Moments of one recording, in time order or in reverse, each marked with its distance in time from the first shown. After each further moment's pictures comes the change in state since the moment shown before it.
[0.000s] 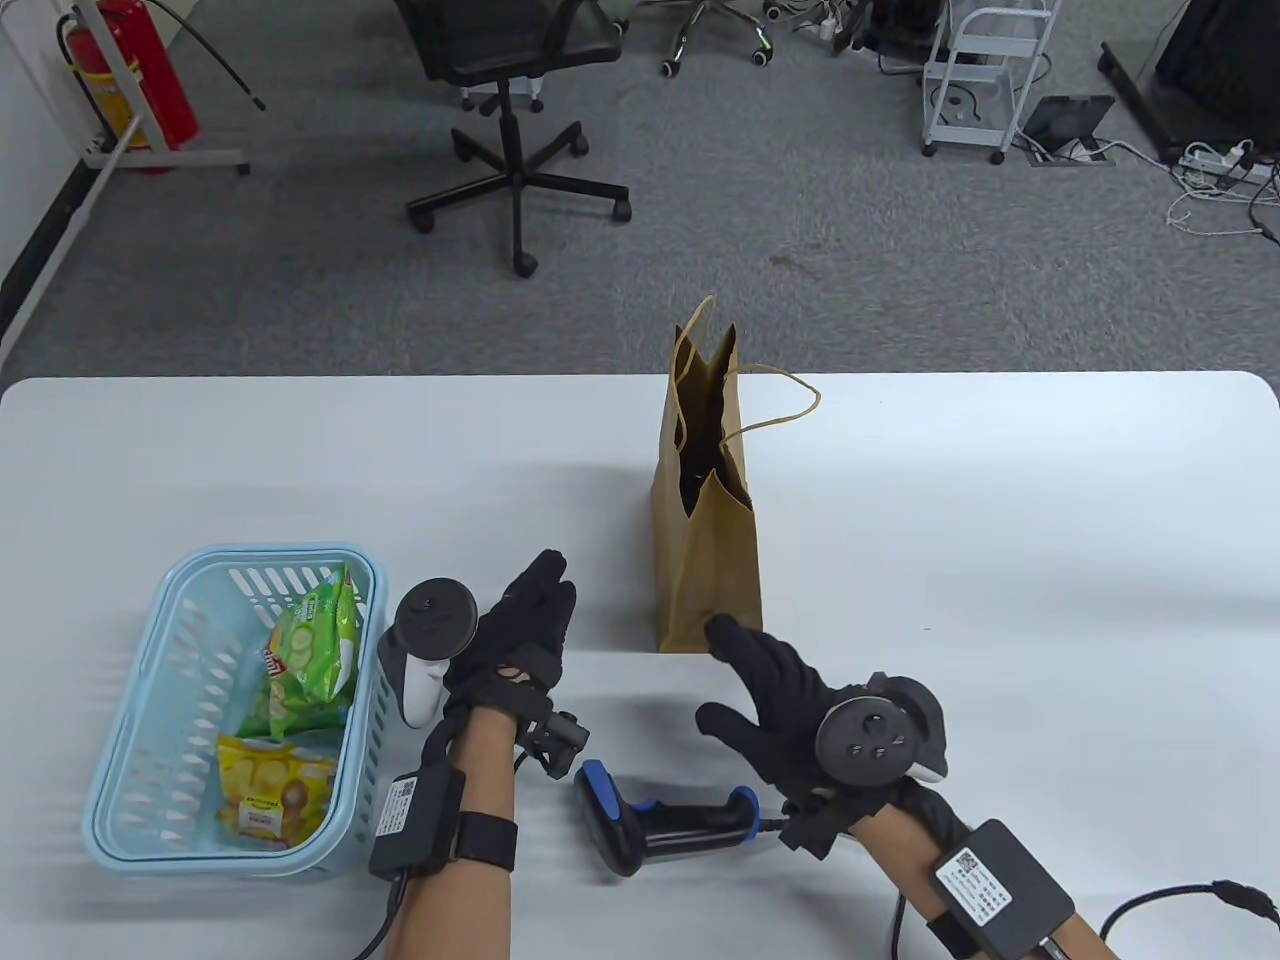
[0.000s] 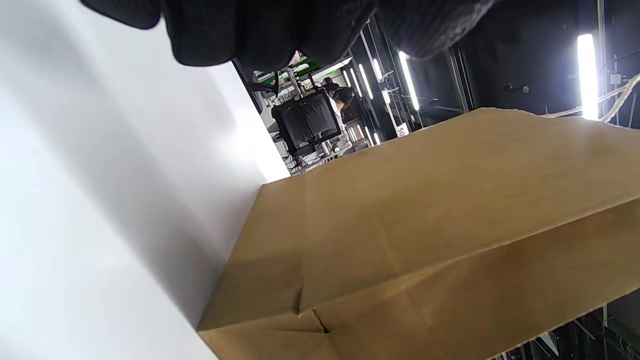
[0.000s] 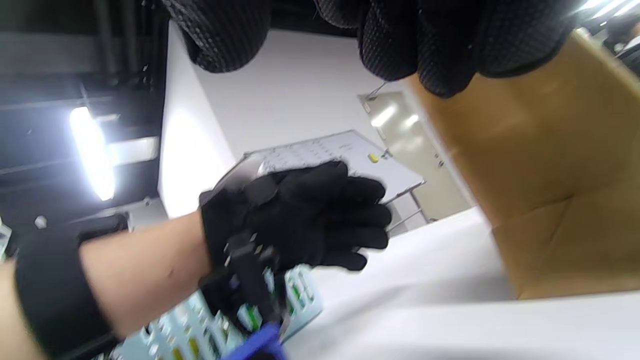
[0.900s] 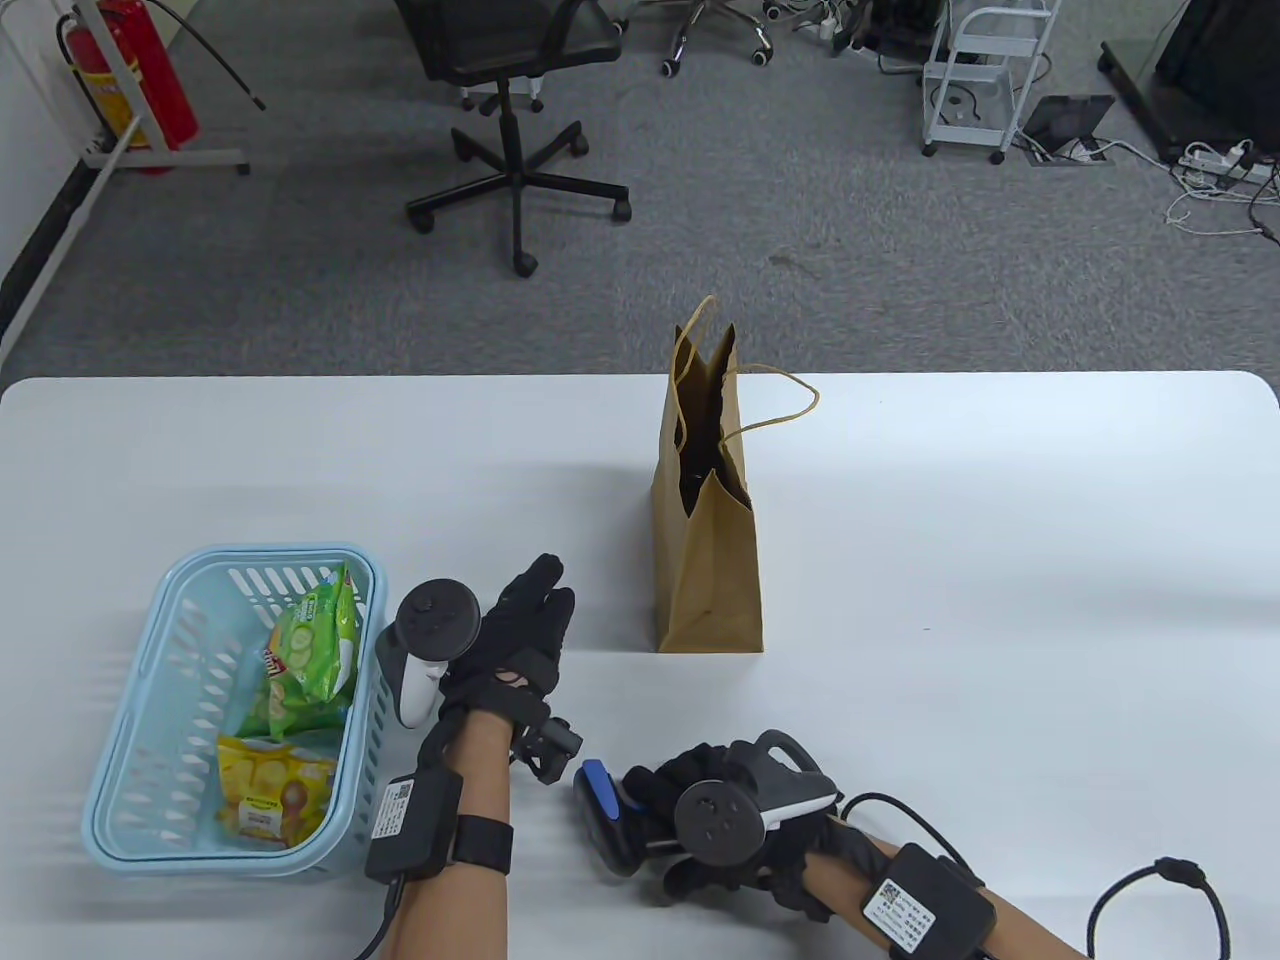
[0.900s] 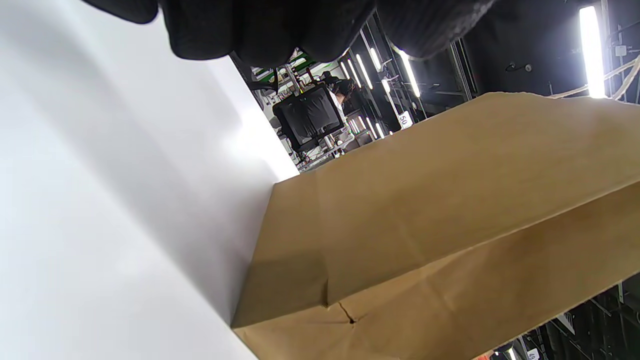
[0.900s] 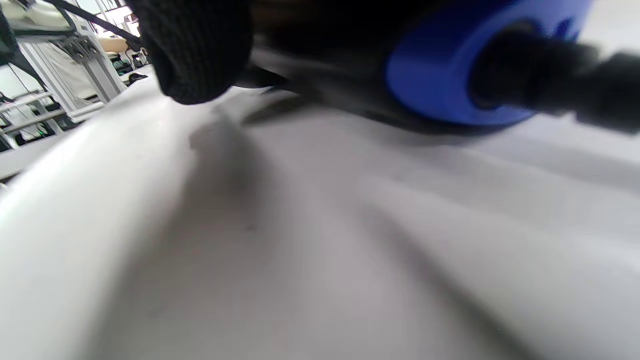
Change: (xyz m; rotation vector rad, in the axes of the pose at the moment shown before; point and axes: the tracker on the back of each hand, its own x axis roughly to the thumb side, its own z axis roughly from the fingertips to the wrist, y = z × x) left_hand -0.004 0.002 0.000 -0.022 0.004 -0.062; right_hand 0.011 0.099 0.013 0.718 -0.084 0.286
